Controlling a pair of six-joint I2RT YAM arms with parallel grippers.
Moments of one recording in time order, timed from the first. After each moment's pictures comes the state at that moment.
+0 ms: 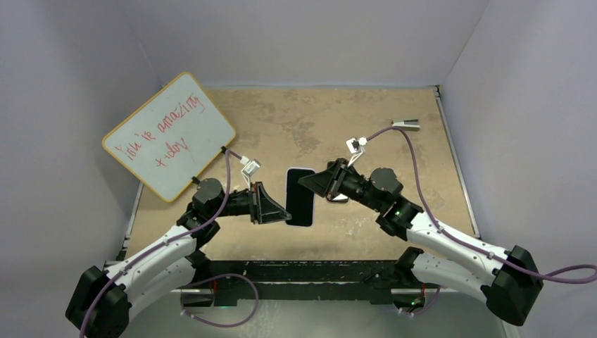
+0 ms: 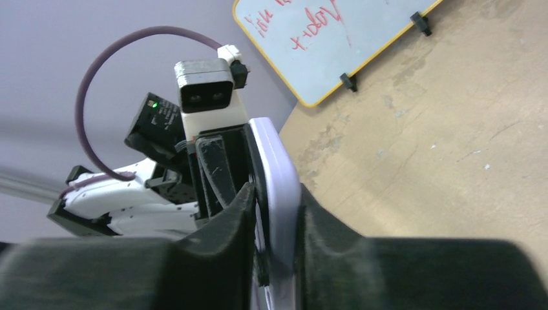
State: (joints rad) left arm -0.59 0.83 0.32 0.48 0.85 -0.95; right arm 0.81 0.94 0.57 0.38 -0.23 0.93
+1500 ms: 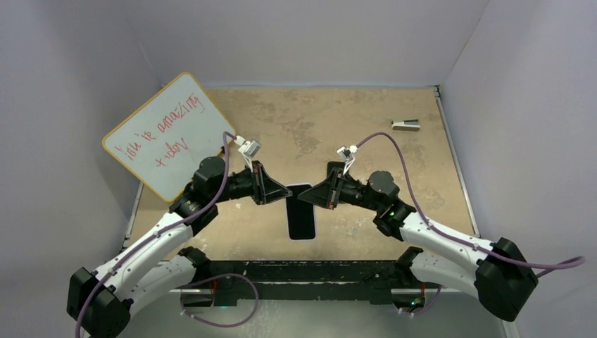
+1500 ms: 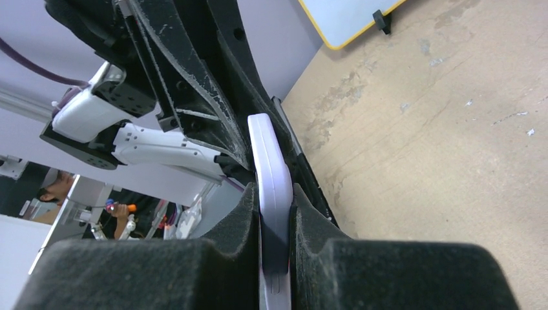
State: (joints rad) left arm -0.58 0.87 0.59 0.10 0.62 -0.69; right arm 0.75 1.01 0.46 0.55 -0.52 0.94
